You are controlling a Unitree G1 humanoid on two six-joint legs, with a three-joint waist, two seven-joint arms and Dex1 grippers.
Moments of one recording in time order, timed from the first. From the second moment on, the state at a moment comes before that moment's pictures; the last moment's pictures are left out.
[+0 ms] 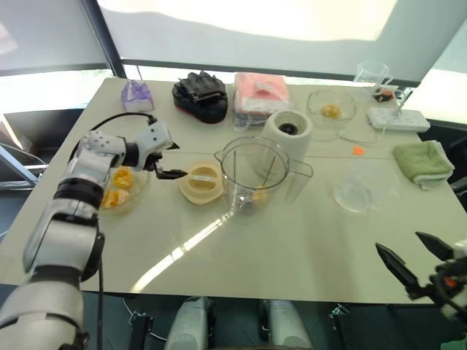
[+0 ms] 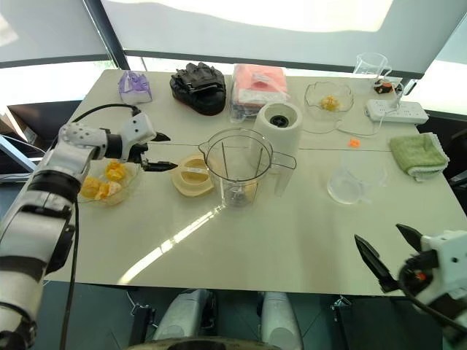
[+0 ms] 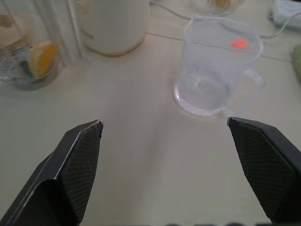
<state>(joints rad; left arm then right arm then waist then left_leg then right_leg) -1.09 0.61 -0.28 1.11 0.04 -0.22 -1.20 0.85 -0.63 -0.92 -0.81 0.88 0.56 0.52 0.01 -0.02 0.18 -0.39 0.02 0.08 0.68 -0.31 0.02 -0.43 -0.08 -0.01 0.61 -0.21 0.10</state>
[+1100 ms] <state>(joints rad) -1.18 0.35 -0.32 1.37 0.36 -0.15 -1.06 0.86 -0.86 -1.04 -1.02 1.52 0.59 0.20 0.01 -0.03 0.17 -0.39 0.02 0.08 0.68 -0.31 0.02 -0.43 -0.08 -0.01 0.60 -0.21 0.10</state>
